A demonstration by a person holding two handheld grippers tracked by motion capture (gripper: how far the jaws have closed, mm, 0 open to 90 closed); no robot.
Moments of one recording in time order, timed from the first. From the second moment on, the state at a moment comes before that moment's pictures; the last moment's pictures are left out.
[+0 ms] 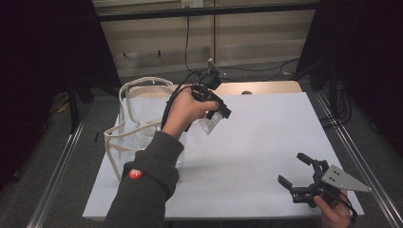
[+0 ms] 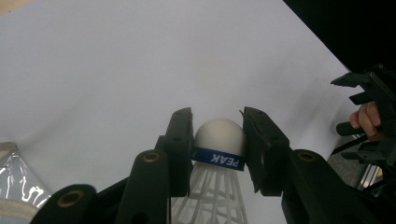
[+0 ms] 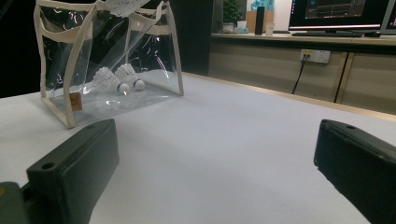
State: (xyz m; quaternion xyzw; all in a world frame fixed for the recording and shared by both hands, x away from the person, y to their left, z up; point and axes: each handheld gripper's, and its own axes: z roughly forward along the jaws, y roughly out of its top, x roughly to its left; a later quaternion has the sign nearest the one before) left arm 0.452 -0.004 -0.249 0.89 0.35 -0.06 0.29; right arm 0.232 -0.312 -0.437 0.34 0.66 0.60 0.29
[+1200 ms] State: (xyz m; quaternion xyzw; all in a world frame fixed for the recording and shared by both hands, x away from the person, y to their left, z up) left arm 0.466 0.025 -0.224 0.88 0.37 -0.04 0.31; right arm 0.233 -0.311 -0.437 0.34 0.66 0.60 0.29
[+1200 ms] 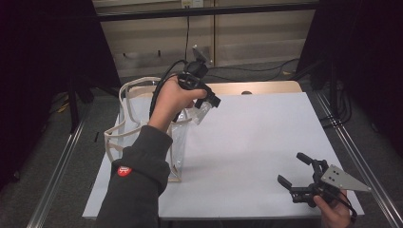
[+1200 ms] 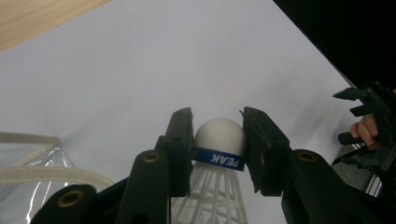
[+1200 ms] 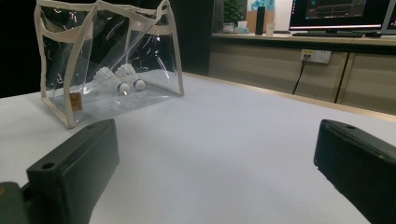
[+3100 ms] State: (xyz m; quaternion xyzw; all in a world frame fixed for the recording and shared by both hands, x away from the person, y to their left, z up) left arm 0.478 0.068 -0.203 0.86 0.39 0.00 0.32; right arm 0.232 -0.311 -0.436 0.34 0.66 0.61 0.29
